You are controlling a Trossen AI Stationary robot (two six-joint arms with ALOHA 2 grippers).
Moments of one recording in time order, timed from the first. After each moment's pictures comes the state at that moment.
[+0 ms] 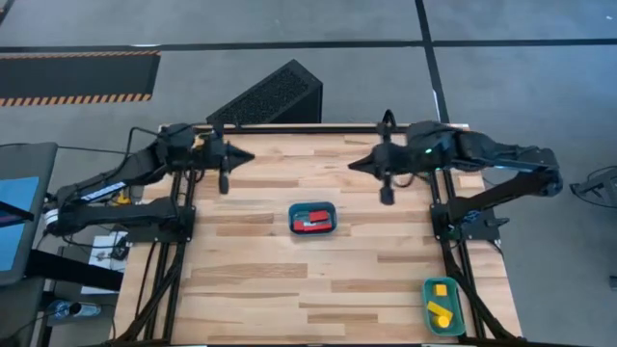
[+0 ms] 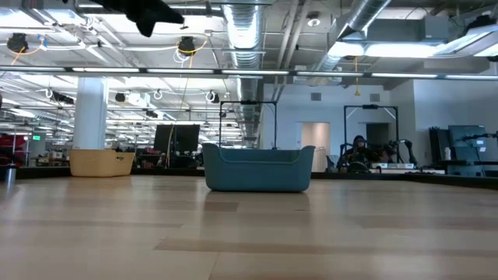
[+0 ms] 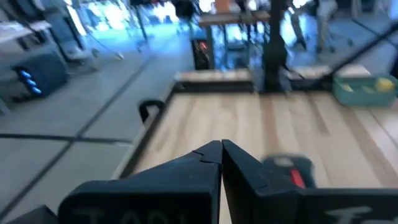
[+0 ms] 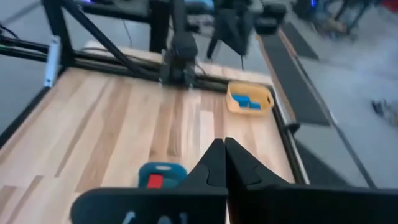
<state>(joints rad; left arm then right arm) 0.45 0.78 0.82 -0.30 0.23 0.19 -0.03 1.18 1.42 -0.63 0.08 -0.21</state>
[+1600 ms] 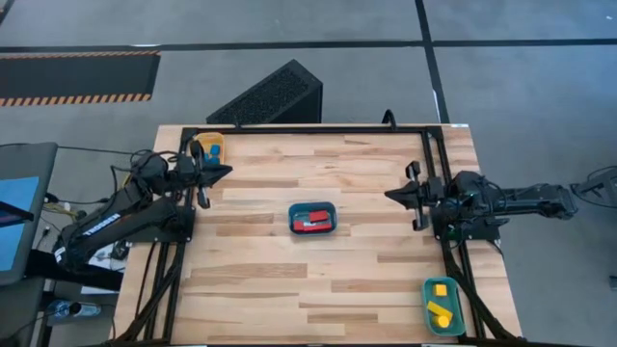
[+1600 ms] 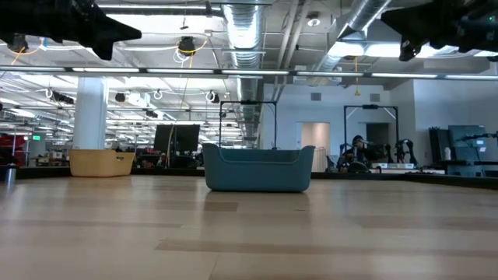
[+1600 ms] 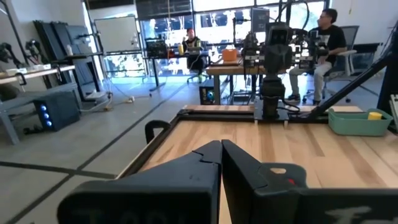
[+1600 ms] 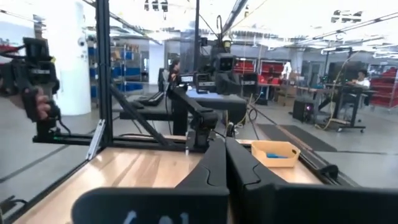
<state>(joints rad) 0.60 0.24 0.35 -0.10 0.36 0.07 -0.04 0.31 0.18 0.34 -0.04 -0.05</state>
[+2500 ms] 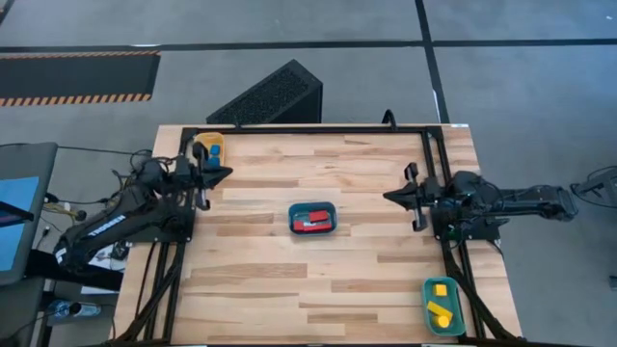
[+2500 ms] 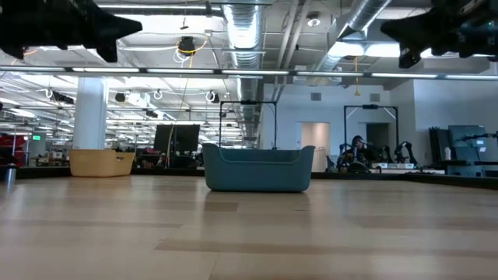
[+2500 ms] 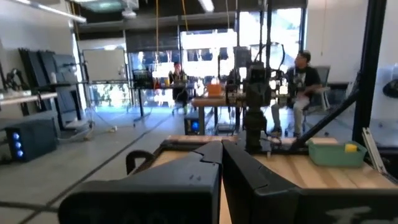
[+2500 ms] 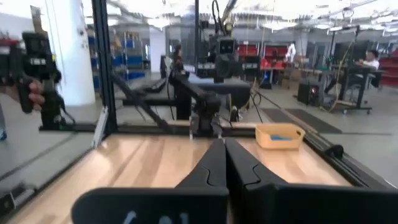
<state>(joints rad) 0.60 0.21 0.25 0.14 0.43 -0.03 -0.06 0.31 0.17 0.28 -0.06 -0.01</state>
